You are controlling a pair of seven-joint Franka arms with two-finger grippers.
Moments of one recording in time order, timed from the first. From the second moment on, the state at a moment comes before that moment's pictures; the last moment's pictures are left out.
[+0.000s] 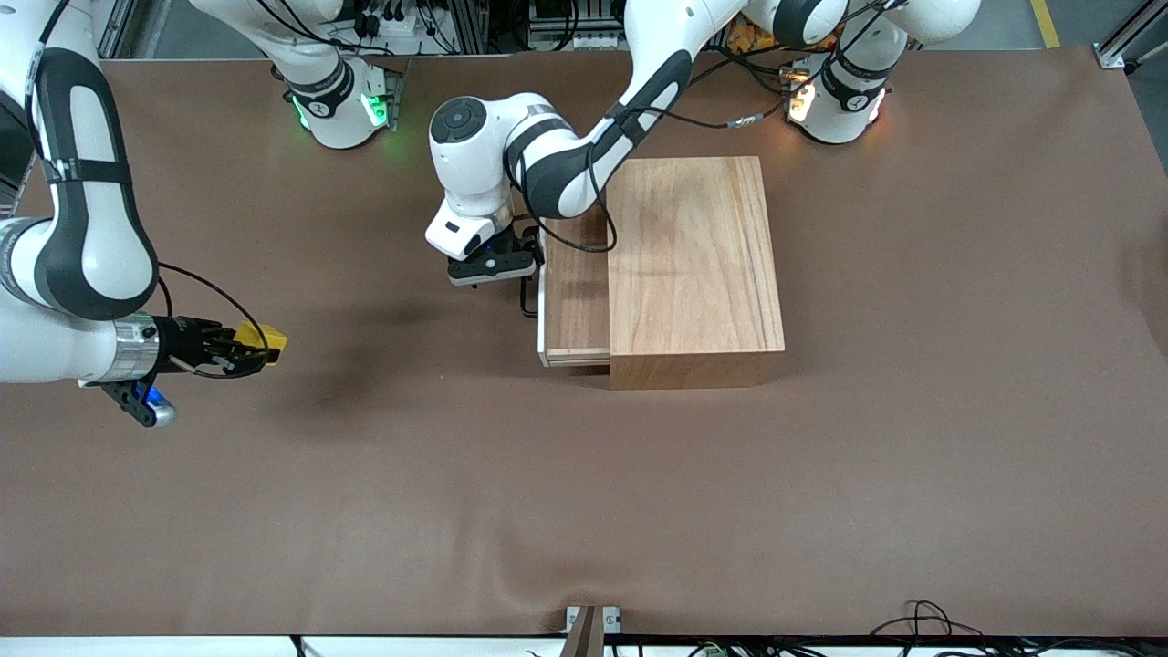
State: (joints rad) left arm -1.11 0.94 0.12 -0.99 0.01 2.04 -1.21; right arm -0.10 0.41 0.00 -1.67 0.33 1.75 0.33
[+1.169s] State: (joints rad) left arm -1.09 0.77 0.13 -0.93 -0.02 1.92 -1.22; right arm -0.10 0.42 0.00 -1.68 0.33 1.75 0.34
